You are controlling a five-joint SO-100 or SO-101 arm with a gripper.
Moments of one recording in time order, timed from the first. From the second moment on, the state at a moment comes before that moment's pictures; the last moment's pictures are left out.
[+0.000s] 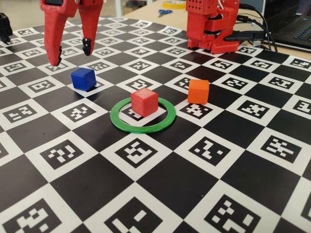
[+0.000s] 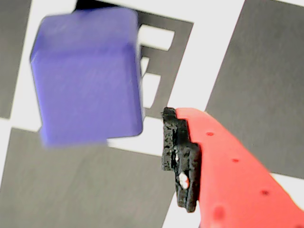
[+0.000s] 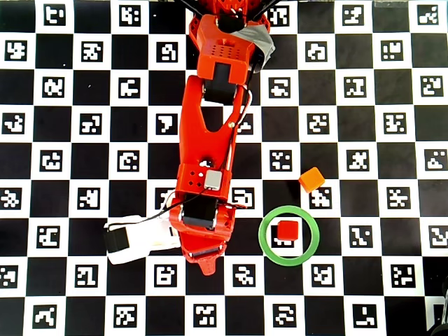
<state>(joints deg) 10.7 44.4 40.6 90.9 -24.4</state>
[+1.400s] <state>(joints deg) 9.7 41.0 44.7 83.5 -23.1</state>
